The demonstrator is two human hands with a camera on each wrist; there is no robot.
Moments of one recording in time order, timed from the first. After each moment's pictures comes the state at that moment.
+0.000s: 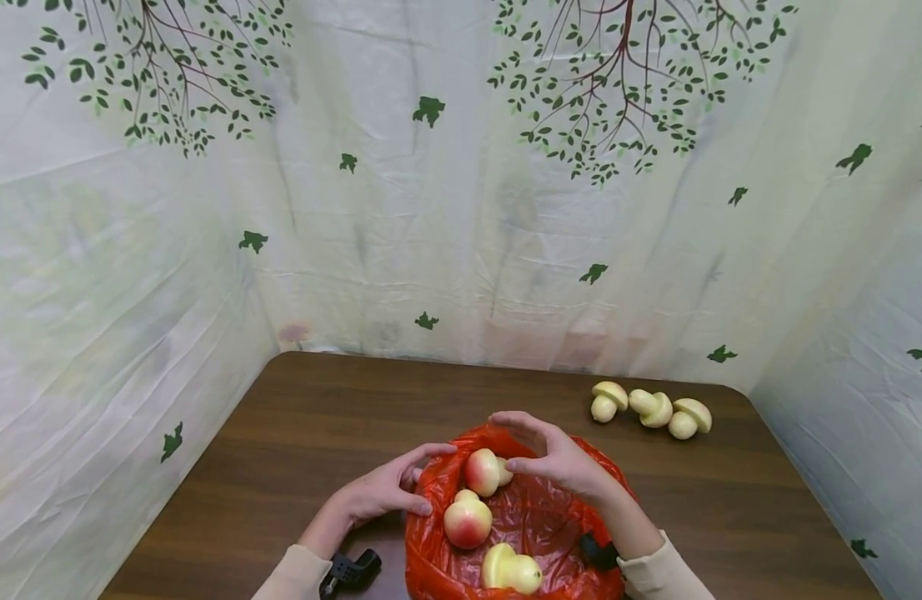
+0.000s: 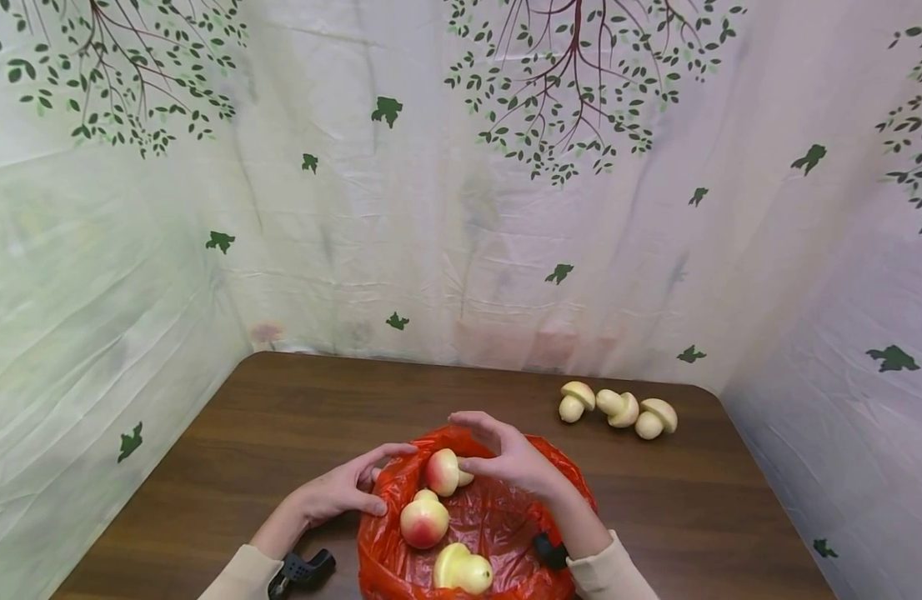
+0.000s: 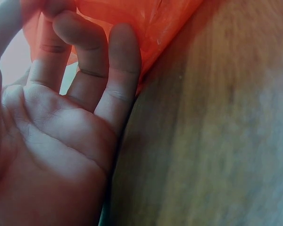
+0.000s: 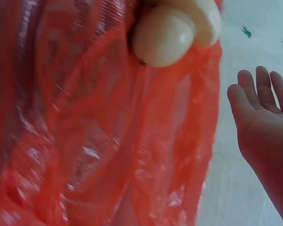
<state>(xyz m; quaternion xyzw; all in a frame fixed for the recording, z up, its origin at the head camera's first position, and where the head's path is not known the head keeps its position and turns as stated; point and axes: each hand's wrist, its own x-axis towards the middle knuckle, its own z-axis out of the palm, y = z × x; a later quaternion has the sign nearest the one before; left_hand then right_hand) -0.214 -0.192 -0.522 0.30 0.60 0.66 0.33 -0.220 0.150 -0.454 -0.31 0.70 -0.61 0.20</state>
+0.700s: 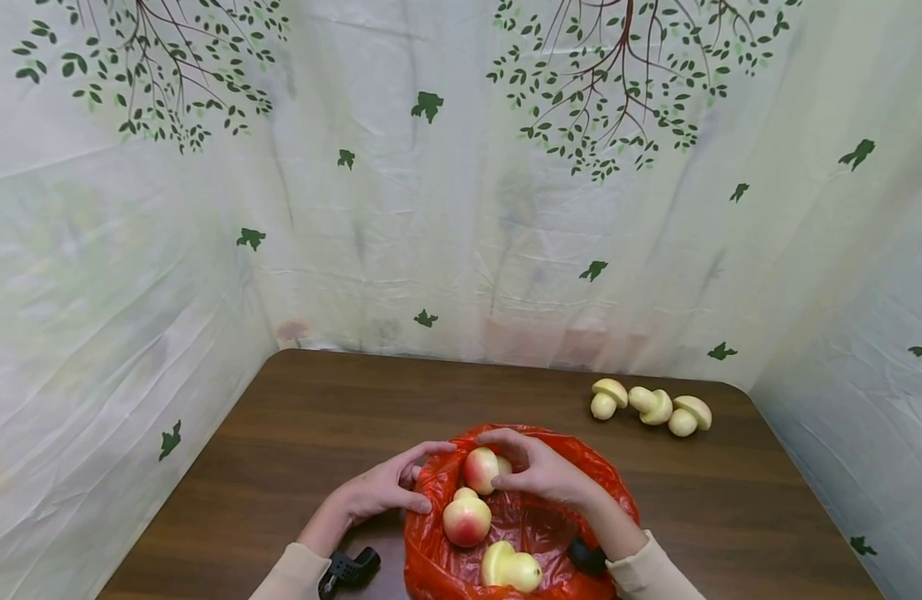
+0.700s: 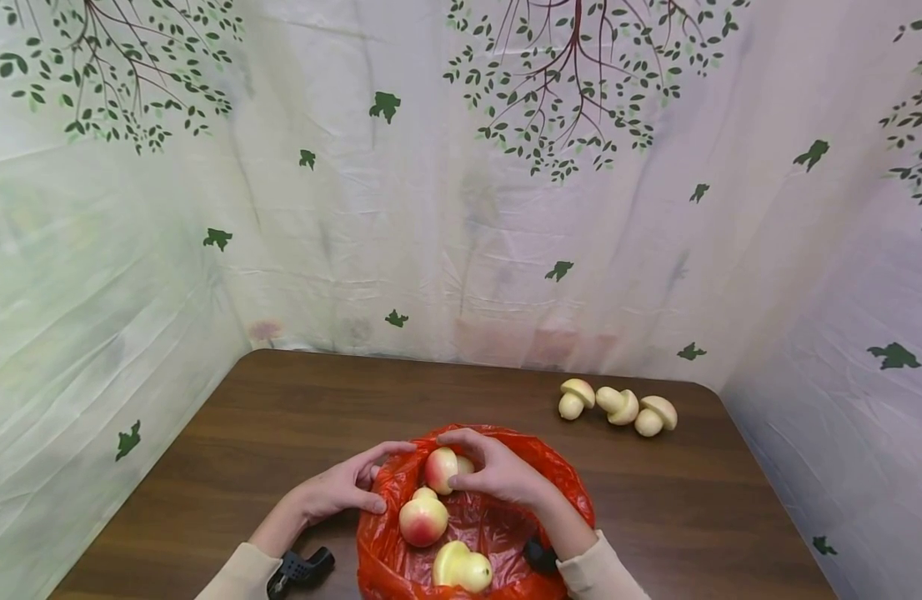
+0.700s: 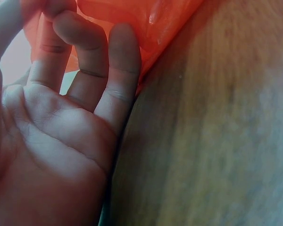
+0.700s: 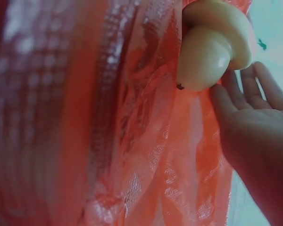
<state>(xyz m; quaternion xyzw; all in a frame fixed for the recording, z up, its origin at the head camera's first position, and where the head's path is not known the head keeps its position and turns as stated) -0.214 -0.192 -0.521 0.29 0.60 0.66 0.34 -0.223 0.135 -0.483 -0.31 0.73 -0.57 0.24</state>
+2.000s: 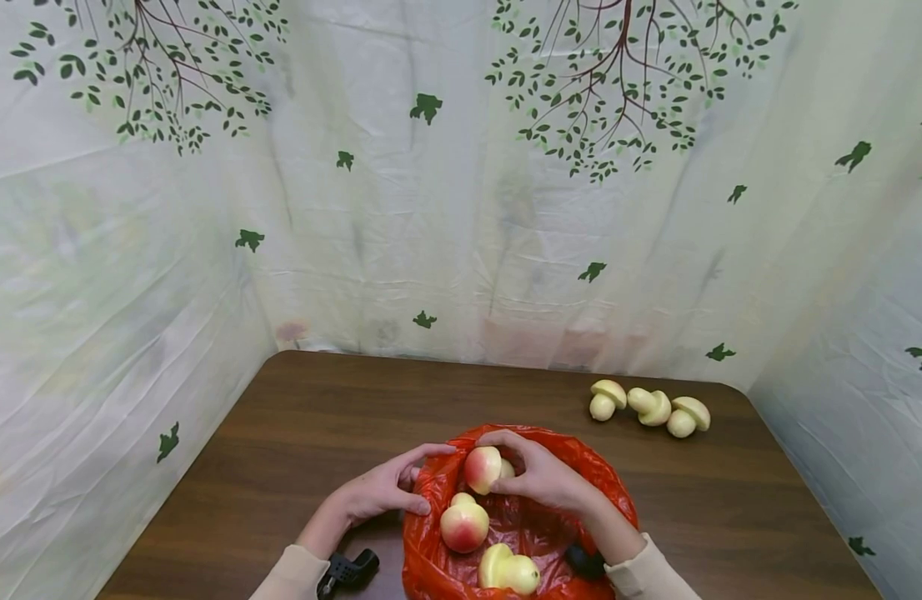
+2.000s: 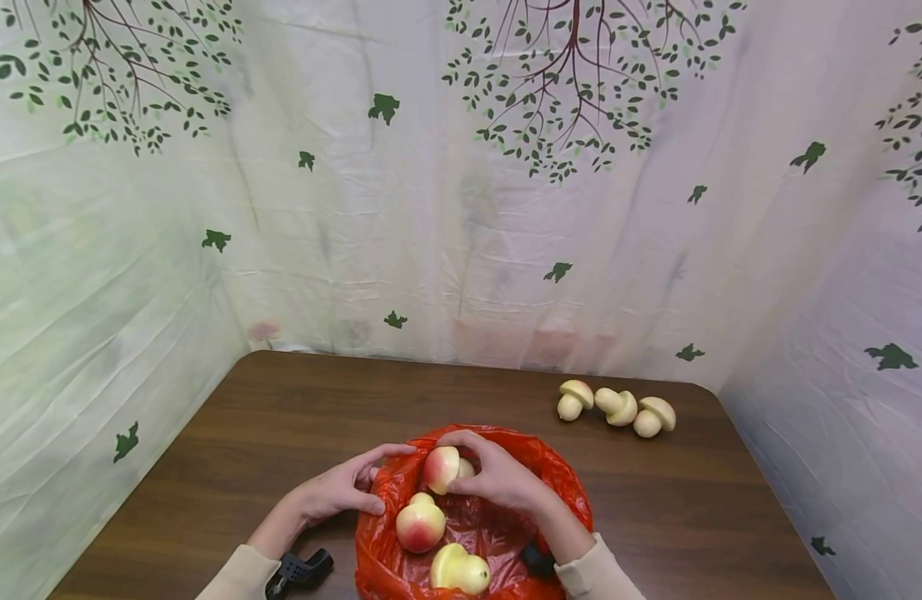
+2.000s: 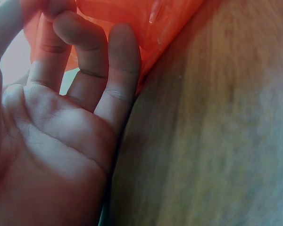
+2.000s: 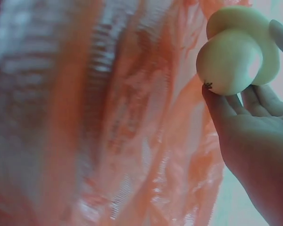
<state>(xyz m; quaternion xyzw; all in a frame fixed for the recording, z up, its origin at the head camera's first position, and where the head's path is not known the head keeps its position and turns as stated) -0.214 -0.191 -0.521 0.29 0.59 0.67 0.34 -0.219 0.132 -0.481 -0.30 0.77 -0.53 0.19</state>
